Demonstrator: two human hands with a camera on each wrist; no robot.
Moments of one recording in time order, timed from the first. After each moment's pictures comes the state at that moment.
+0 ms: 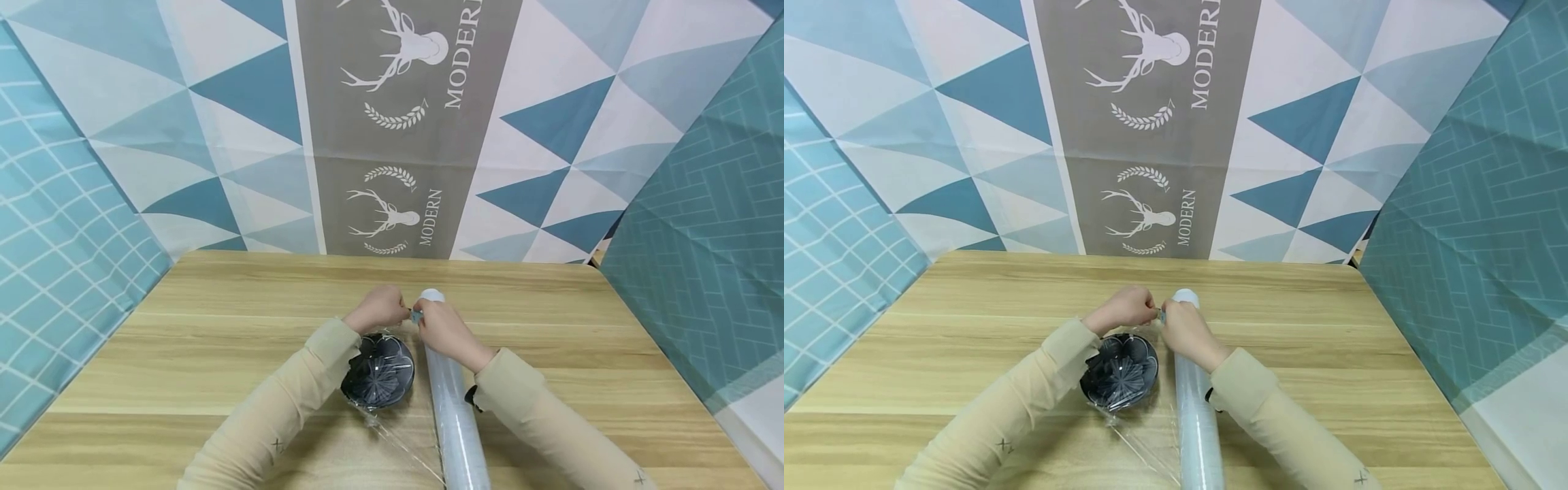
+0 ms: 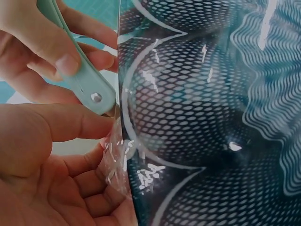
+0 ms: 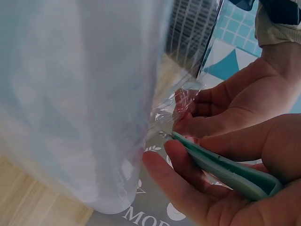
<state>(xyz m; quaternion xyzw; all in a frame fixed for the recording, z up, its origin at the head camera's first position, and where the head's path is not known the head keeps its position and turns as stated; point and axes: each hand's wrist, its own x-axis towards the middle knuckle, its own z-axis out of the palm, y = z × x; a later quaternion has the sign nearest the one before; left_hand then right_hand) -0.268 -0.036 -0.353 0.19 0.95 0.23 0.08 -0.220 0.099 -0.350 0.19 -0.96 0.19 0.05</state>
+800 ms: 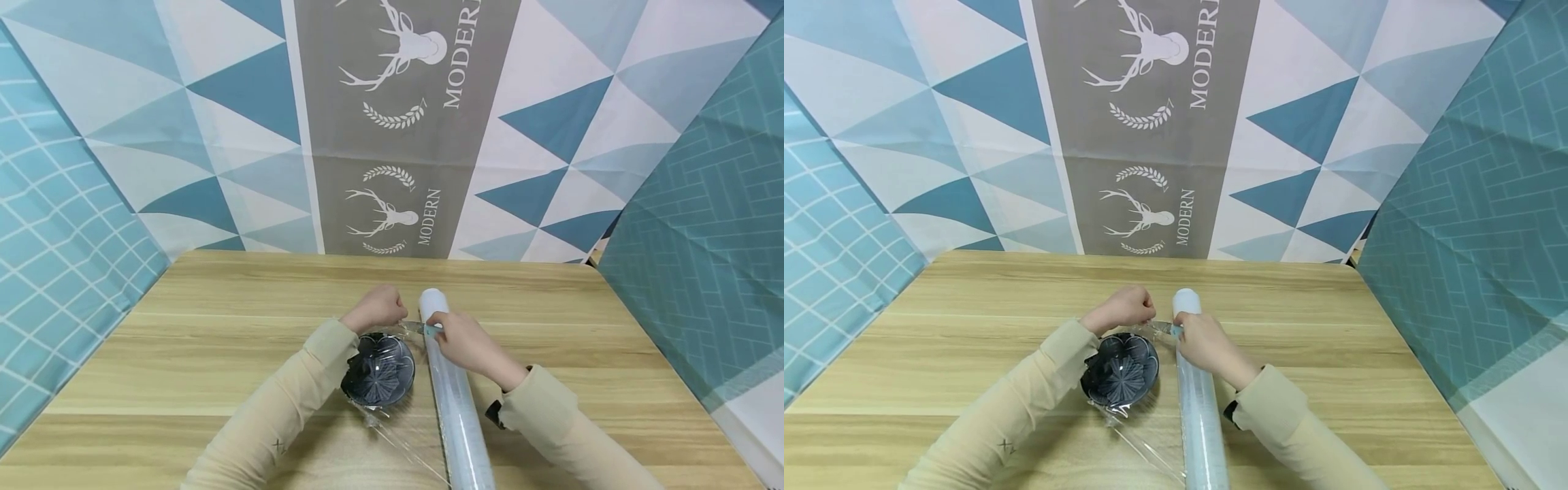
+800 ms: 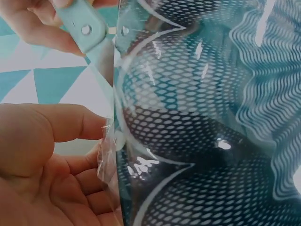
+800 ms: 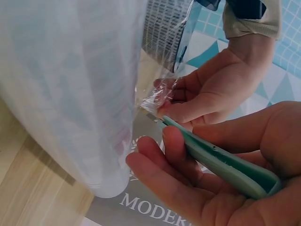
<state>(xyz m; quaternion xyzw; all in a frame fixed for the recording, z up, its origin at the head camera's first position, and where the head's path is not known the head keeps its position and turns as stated) -0.269 -0.040 -0.357 0.20 0.94 0.26 0.09 -0.197 0.125 -0.343 0.19 -0.96 0.19 0.01</state>
